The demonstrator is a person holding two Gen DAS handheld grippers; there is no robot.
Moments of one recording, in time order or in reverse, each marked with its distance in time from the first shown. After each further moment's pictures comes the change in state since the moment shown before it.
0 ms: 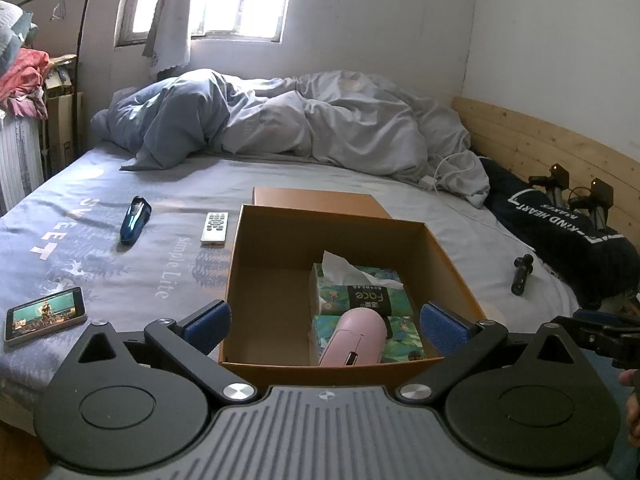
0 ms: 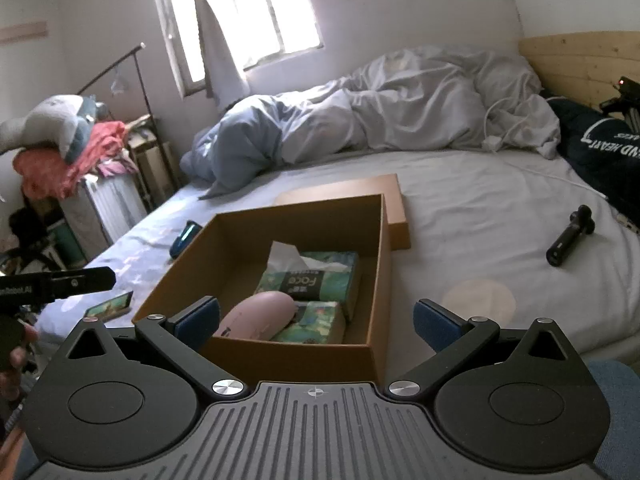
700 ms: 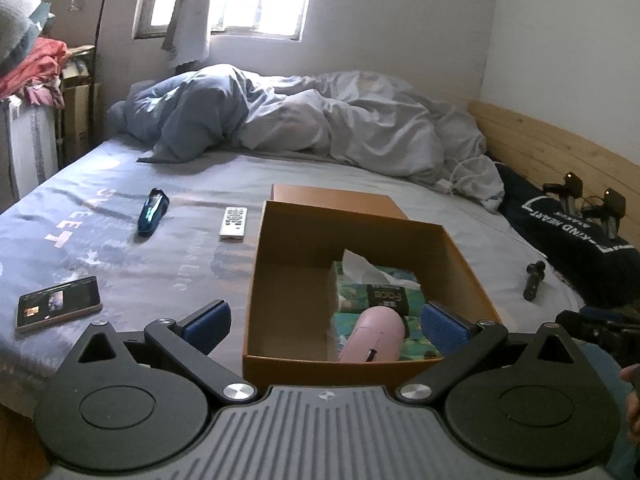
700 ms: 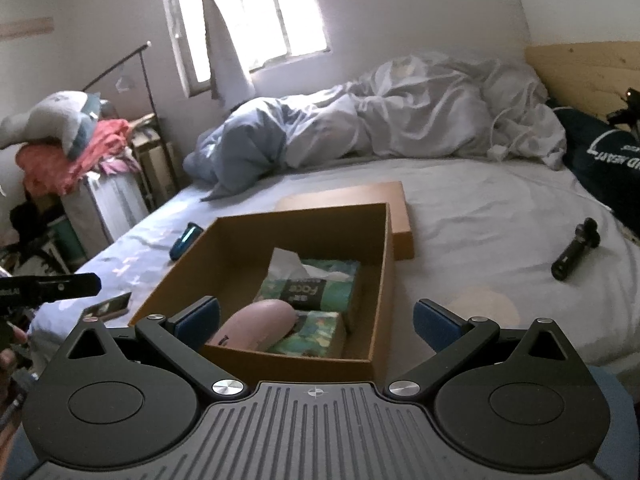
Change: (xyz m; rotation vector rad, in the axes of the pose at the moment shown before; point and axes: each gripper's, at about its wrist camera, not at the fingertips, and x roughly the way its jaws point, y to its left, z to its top) left arm -0.004 0.022 -0.003 -0.043 0.004 0.035; right arm 0.008 -0.004 0.005 -0.002 -0.005 -0.010
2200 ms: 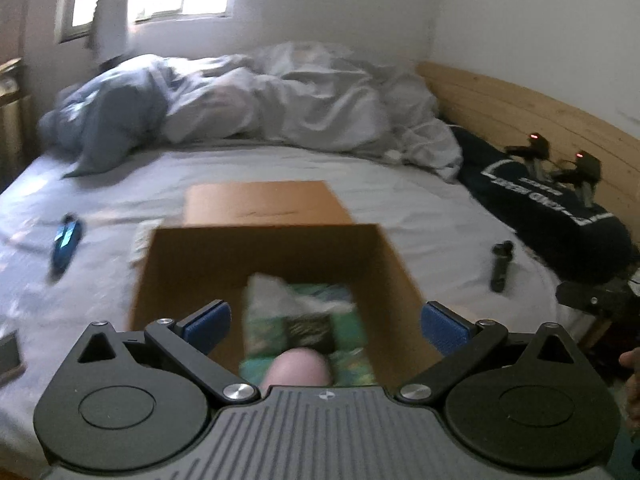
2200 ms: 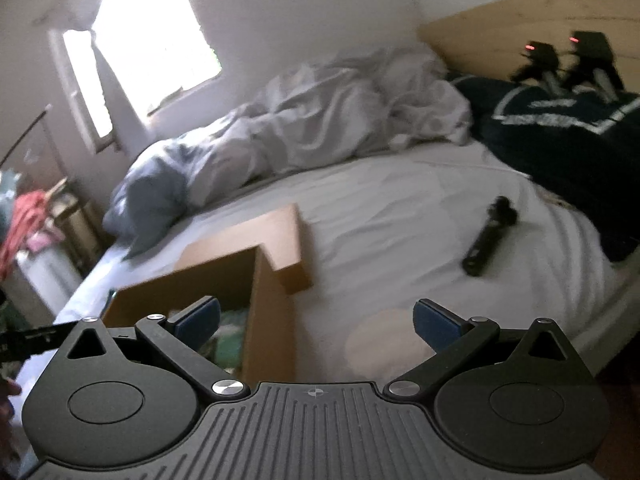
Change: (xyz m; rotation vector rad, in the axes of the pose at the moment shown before) left arm 0.089 -0.087 0.047 0.148 0.095 -0.143; right arm 0.009 -0.098 0.033 0.244 -0.058 -0.181
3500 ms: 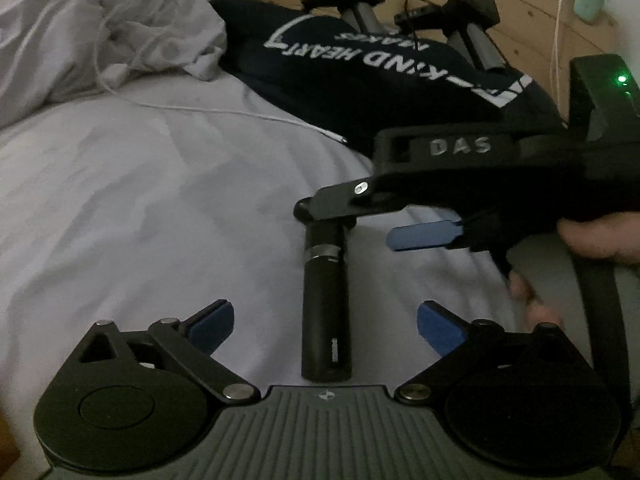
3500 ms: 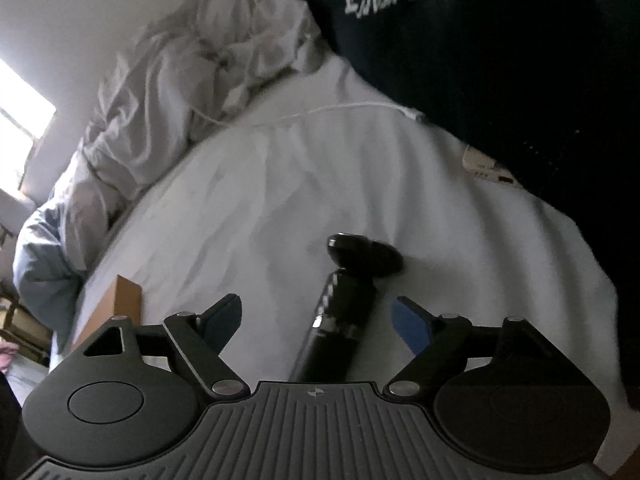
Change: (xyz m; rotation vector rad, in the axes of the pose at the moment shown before) left arm 0.331 -0.228 0.020 0.352 0.334 -0.484; right arm 0.237 -0.259 0.092 0.405 0.255 -0.114
